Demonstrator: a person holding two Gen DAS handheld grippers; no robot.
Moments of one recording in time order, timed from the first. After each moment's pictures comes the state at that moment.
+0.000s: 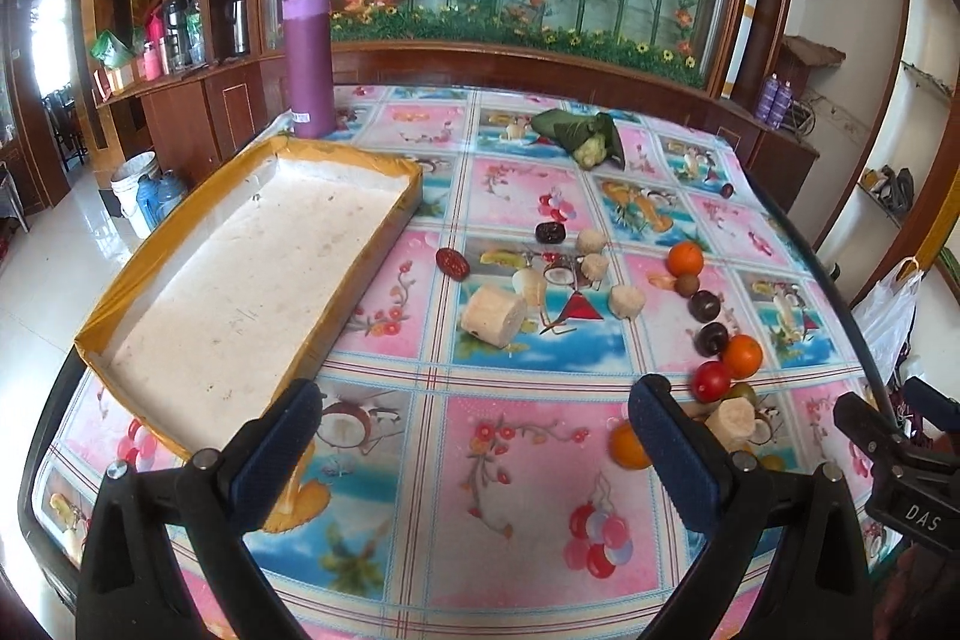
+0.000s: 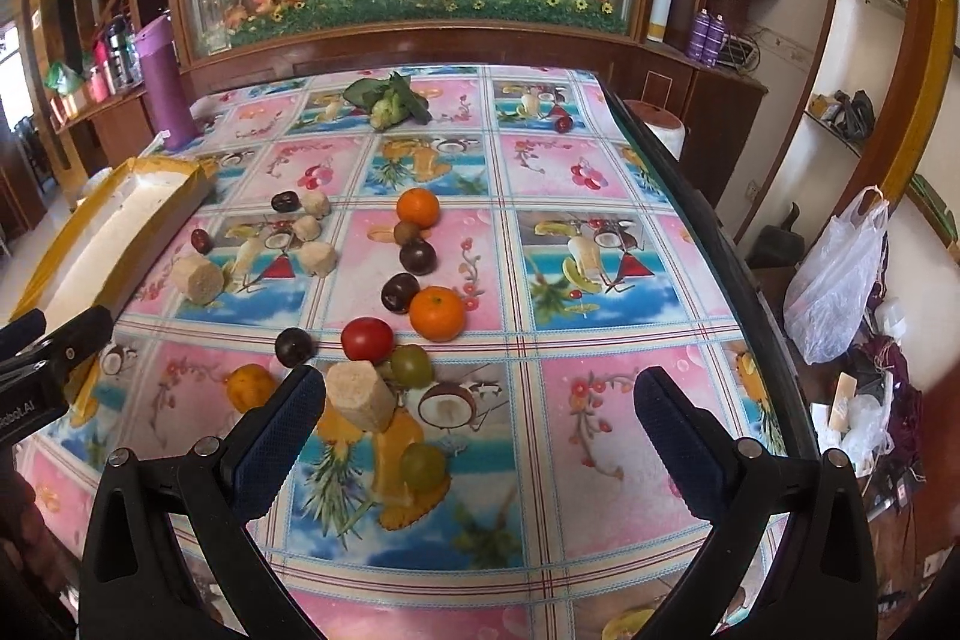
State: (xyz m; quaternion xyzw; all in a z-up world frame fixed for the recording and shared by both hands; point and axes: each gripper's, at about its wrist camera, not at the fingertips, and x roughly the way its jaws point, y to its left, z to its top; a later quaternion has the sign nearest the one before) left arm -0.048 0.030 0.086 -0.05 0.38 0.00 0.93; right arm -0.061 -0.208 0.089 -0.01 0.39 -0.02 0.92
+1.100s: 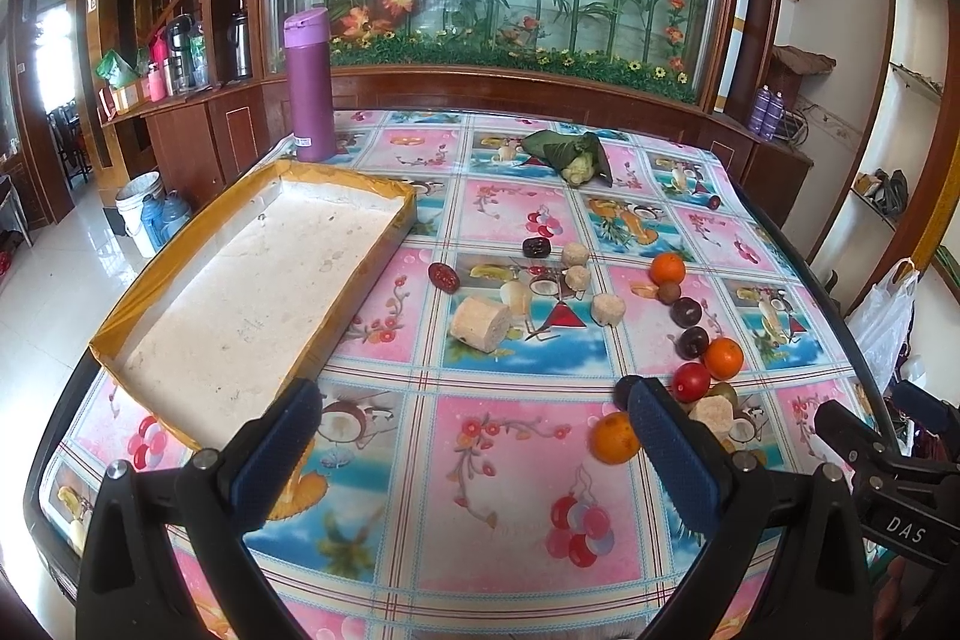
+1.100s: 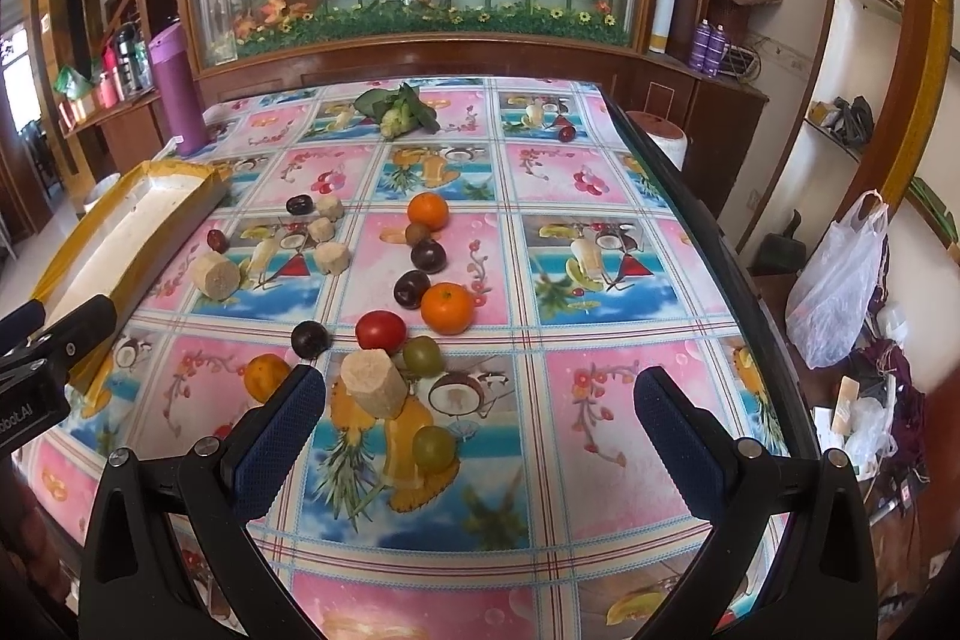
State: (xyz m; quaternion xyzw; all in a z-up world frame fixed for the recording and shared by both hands) left arm -0.067 0.022 0.095 -0.04 0.35 0.01 0.94; right arm -0.077 -0.207 0.090 -0.01 0.38 -0.02 0.93
